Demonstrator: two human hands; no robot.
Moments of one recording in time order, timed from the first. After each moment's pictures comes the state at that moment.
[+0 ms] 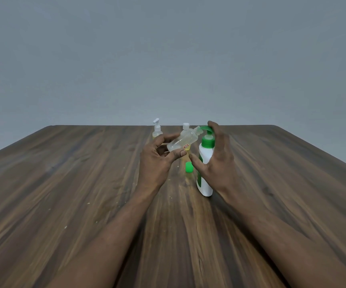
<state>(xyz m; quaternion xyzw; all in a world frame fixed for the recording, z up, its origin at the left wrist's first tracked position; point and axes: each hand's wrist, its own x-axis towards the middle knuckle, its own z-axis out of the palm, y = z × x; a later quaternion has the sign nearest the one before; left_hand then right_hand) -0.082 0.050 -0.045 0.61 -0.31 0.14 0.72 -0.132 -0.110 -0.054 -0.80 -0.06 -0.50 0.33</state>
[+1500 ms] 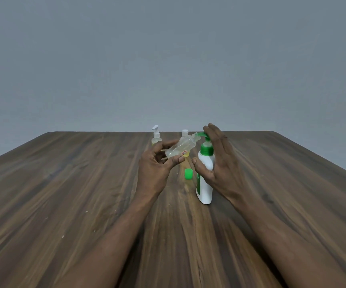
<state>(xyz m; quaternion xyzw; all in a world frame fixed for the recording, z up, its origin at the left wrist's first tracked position) -0.081 0.050 -0.045 0.60 -0.32 0.15 0.72 -0.132 -0.127 -0.043 -0.82 -0.13 -0.52 0.20</state>
